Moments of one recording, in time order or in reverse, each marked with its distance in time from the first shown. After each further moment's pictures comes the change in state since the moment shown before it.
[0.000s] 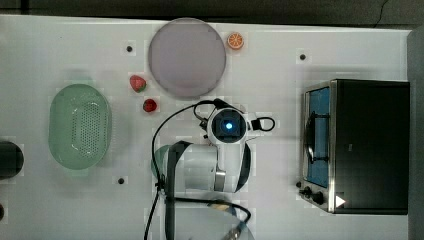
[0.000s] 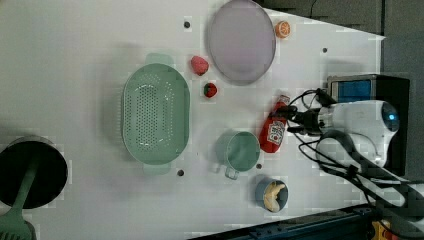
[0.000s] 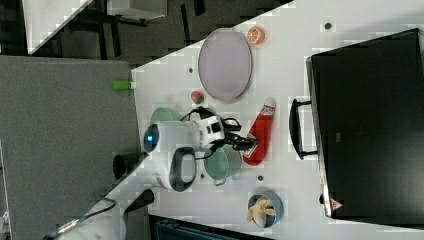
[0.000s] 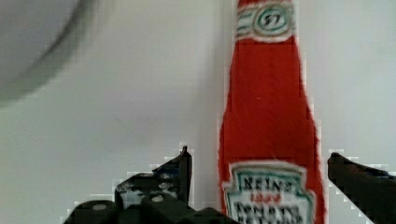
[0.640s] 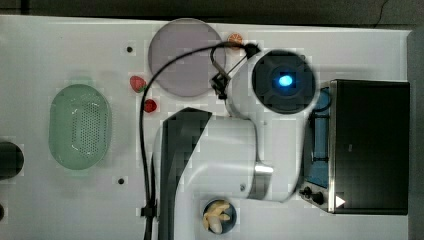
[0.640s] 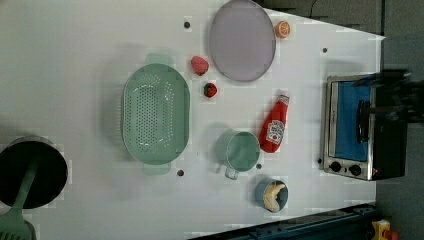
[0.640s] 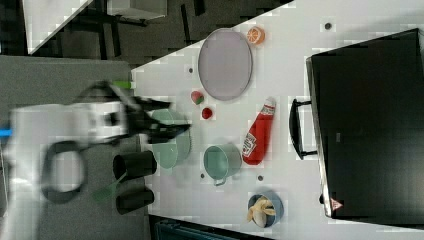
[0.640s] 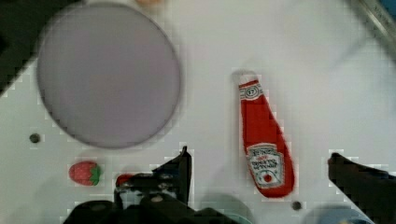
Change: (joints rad) arm -0.016 -0.328 -0.039 0.452 -0.031 -0.681 0.202
